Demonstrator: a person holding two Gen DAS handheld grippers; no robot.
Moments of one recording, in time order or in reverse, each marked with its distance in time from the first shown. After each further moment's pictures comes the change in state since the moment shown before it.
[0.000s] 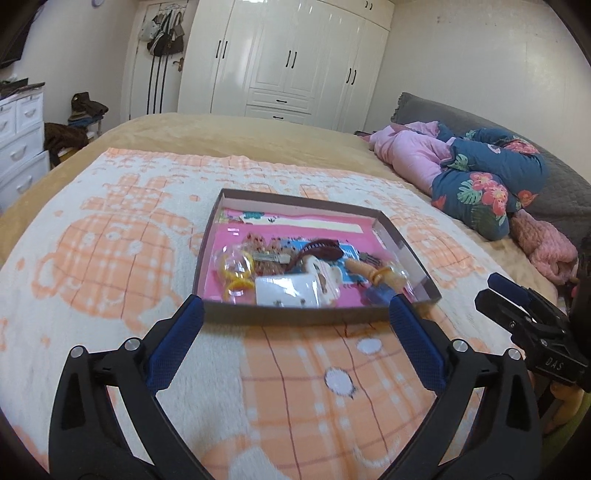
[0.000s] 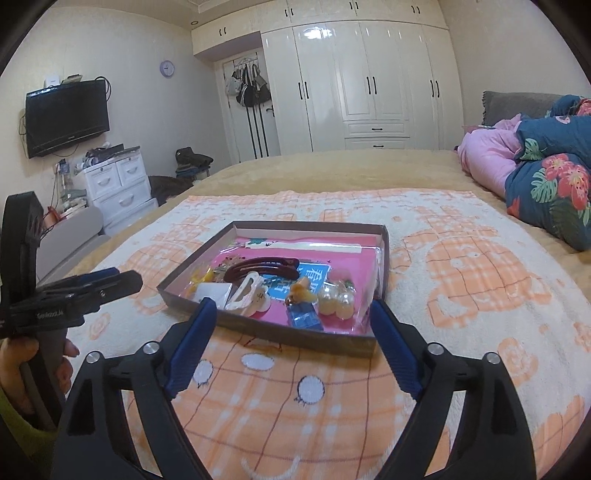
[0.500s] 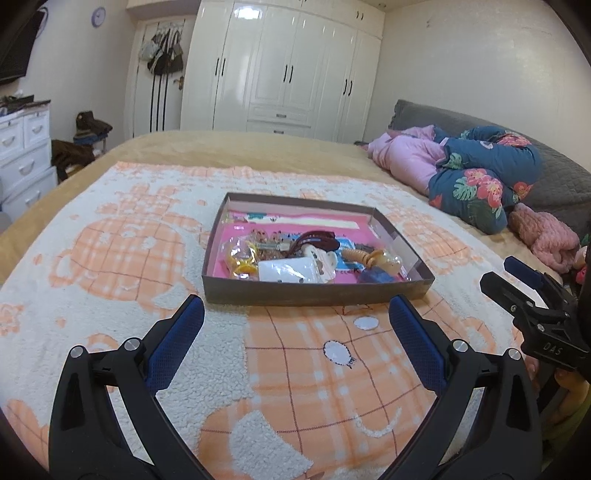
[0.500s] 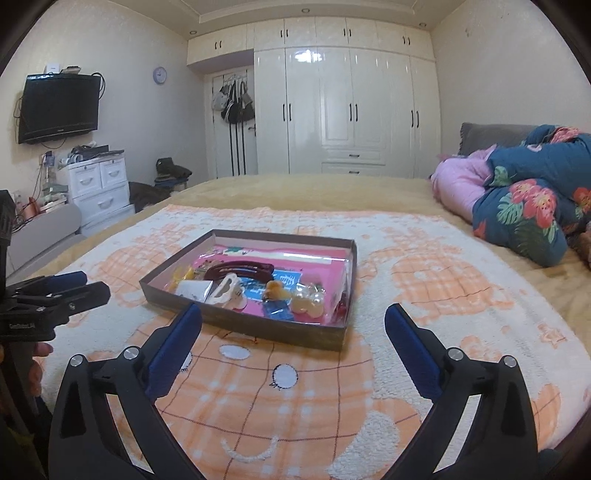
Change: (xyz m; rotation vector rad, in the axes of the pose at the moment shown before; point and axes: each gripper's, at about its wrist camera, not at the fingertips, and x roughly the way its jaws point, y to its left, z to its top) left arm -0.028 -0.010 -0.028 0.047 -0.082 0.031; right arm -0.027 0.009 -0.024 -0.061 -0.114 -0.138
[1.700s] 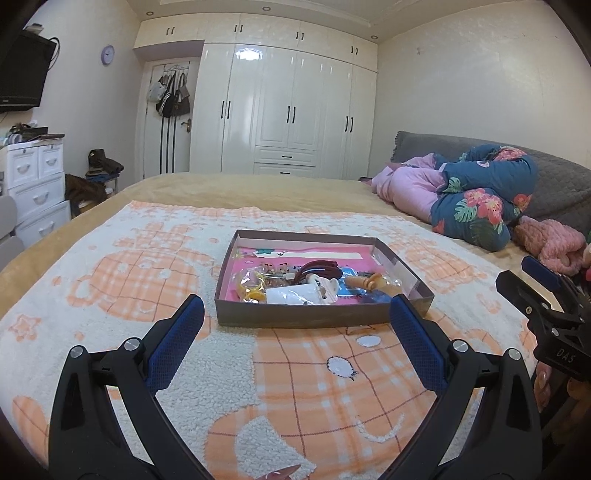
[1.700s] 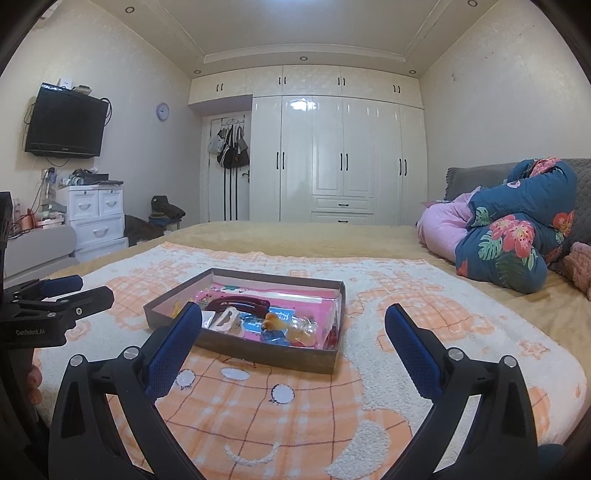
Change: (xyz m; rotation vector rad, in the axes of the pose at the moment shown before) left arm -0.023 -0.009 -0.014 0.040 -0.163 0.048; right arm -0.036 0.010 -0.017 -0.020 -0.192 -0.047
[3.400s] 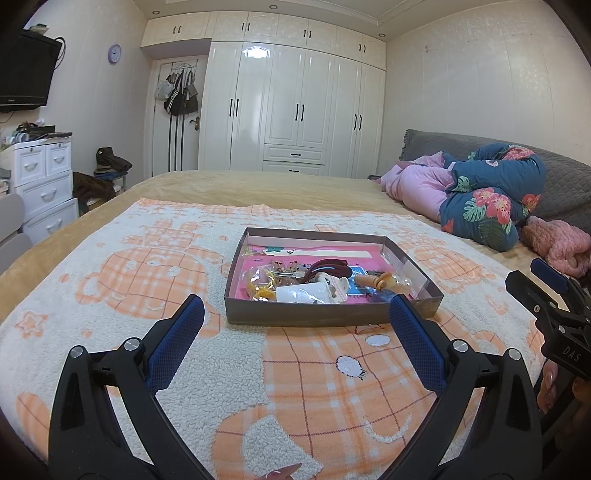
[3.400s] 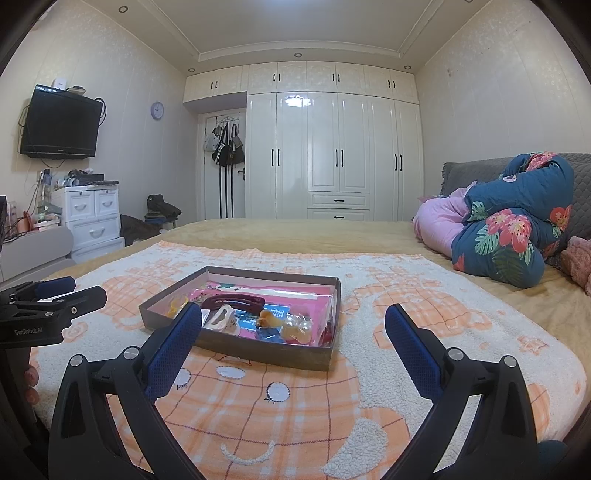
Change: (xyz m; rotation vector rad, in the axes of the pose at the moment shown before) left arm 0.000 0.004 0.000 -0.008 0.006 0.025; right arm 0.000 -0.003 -0.002 0.010 0.011 -0.014
